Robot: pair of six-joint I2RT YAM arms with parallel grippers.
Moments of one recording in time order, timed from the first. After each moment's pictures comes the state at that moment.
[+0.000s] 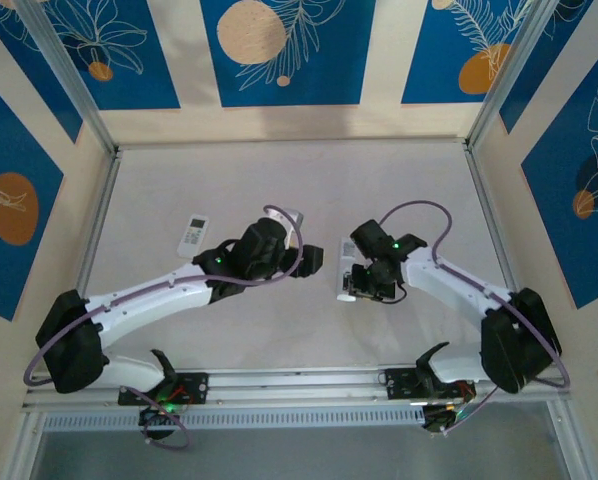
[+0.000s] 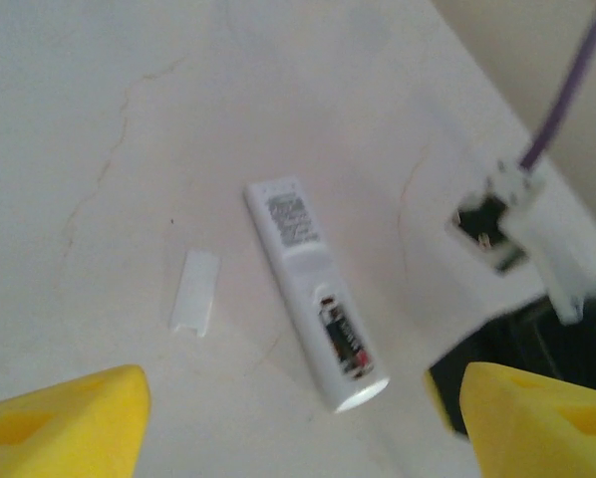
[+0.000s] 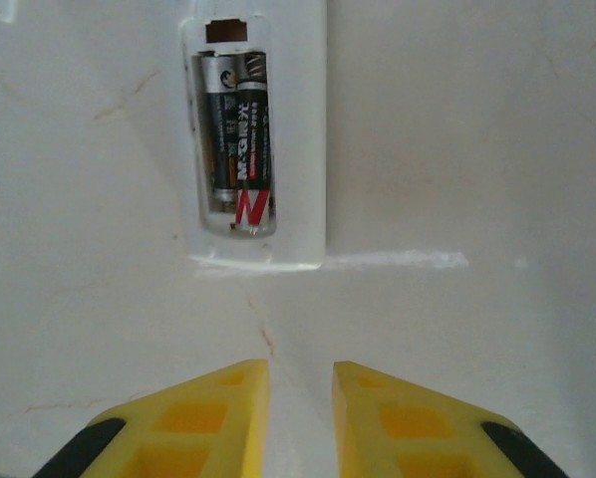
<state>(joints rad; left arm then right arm) -0.94 1.35 0.97 -0.21 -0.07 -0.52 0.56 1.35 0.86 -0.90 -0.11 0.73</state>
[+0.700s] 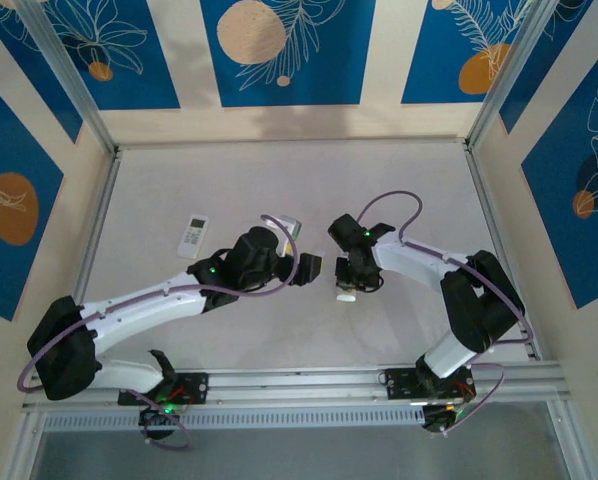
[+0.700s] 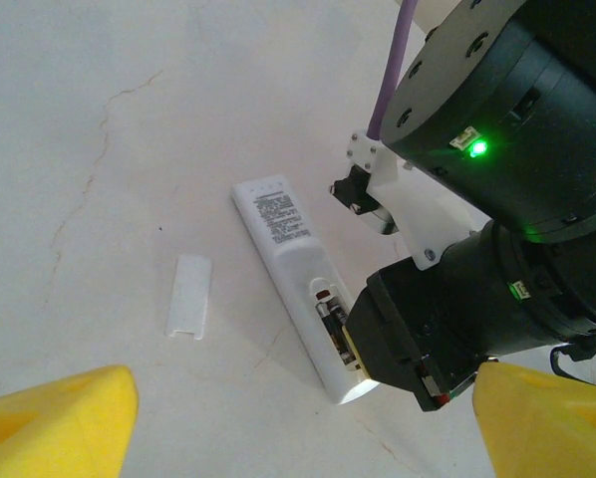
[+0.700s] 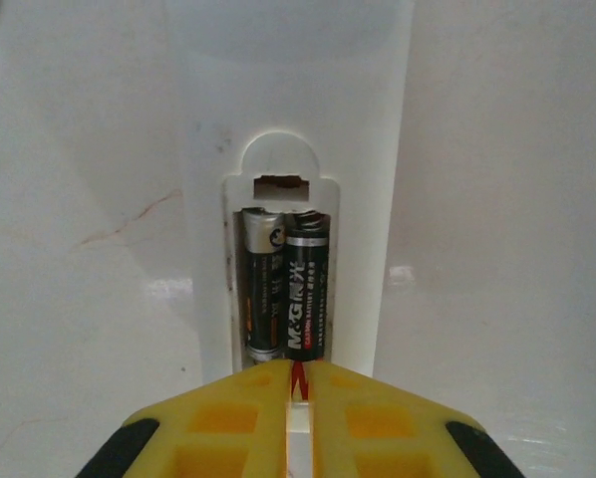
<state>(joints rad) -0.94 1.29 0.87 -0.10 -0.05 -0.46 0.61 1.58 0.97 -0.83 -0.01 0.74</state>
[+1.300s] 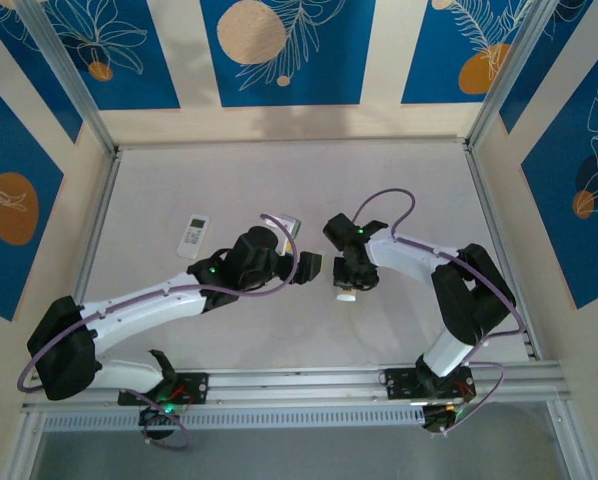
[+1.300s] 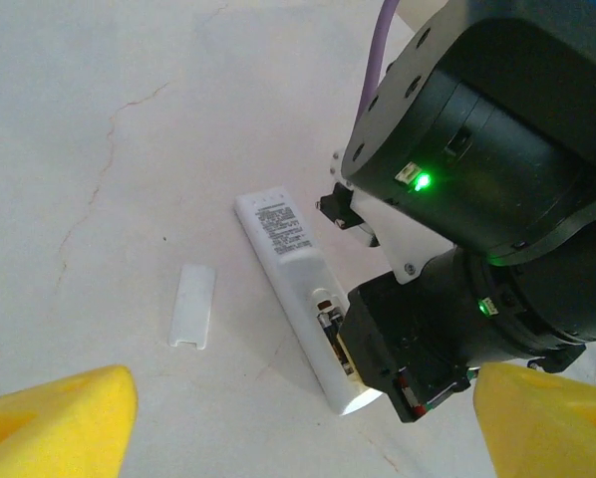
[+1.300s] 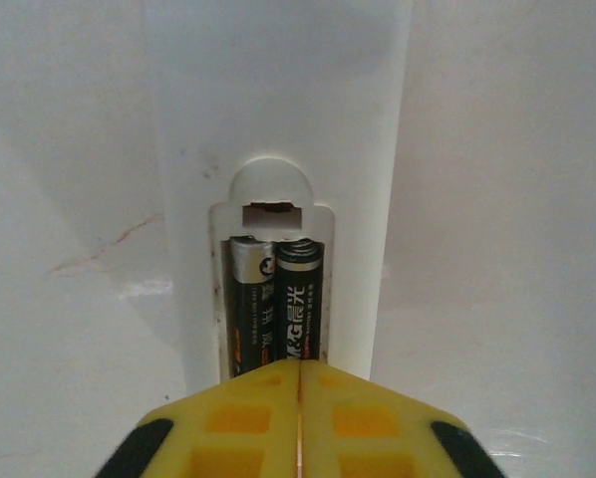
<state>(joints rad) -0.94 1.29 0.87 -0.08 -0.07 -0.46 0.62 1.63 1.02 -0.86 0.03 0.74</state>
